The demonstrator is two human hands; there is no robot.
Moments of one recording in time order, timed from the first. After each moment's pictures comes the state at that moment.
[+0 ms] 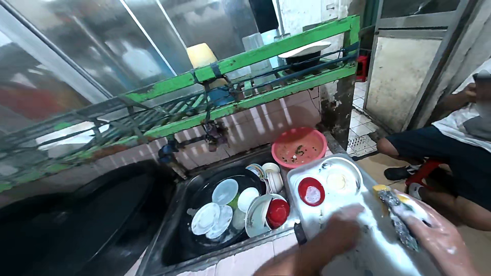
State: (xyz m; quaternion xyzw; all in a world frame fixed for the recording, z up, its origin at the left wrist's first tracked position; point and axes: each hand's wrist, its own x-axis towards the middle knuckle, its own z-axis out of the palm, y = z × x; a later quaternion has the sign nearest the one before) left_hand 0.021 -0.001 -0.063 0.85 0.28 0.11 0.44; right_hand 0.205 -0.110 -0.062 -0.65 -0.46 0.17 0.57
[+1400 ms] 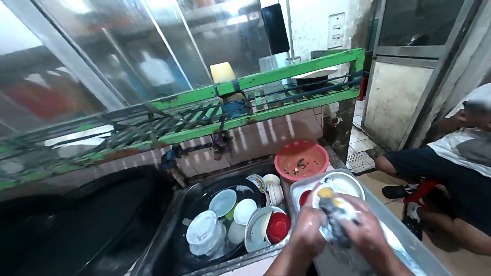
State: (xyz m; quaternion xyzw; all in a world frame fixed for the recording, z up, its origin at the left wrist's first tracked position) left_hand -0.019 0.018 -0.004 0.44 0.39 0.37 0.72; right_hand 0.123 -0.039 -0.041 -0.58 -0.58 0.13 0.56
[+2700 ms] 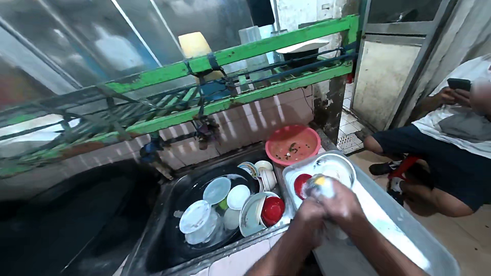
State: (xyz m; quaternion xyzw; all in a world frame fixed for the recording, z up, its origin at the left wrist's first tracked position) left_hand -0.018 0.004 -0.031 0.41 0.36 0.31 0.78; right_hand 0.105 -0.022 -0.034 -0.70 -0.52 0.24 0.43
